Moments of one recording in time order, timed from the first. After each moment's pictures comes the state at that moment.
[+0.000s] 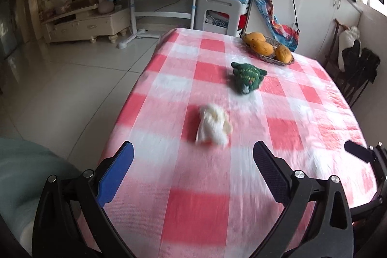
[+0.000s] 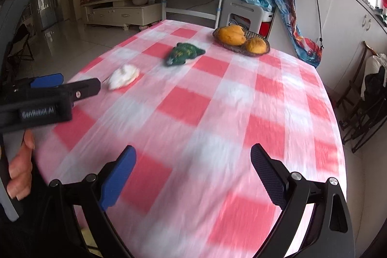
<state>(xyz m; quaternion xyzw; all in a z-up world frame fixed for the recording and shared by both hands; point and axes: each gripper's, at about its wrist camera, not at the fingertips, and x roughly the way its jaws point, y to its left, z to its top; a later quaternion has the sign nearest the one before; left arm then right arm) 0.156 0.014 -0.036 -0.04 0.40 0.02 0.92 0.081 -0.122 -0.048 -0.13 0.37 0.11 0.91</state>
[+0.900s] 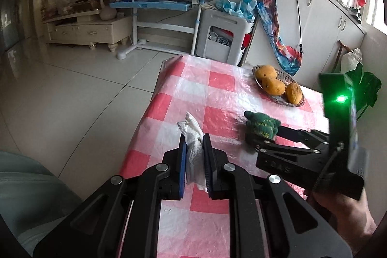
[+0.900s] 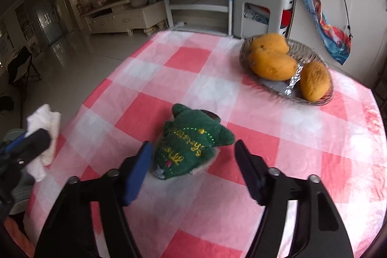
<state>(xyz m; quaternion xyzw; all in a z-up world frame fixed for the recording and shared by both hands) 0.210 0.049 -0.010 -0.09 0.36 0.02 0.93 0.228 -0.078 -0.059 -0.05 0.41 0.15 0.90</state>
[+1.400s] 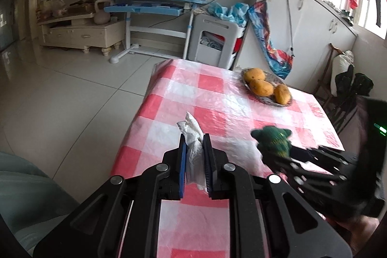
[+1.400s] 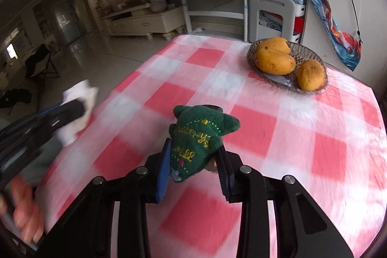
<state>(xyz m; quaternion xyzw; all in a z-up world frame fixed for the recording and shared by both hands) 0.192 0.044 -0.005 -0.09 0.34 -0.01 0.94 0.161 -0.102 -0.034 -0.06 0.39 0.22 0.89</state>
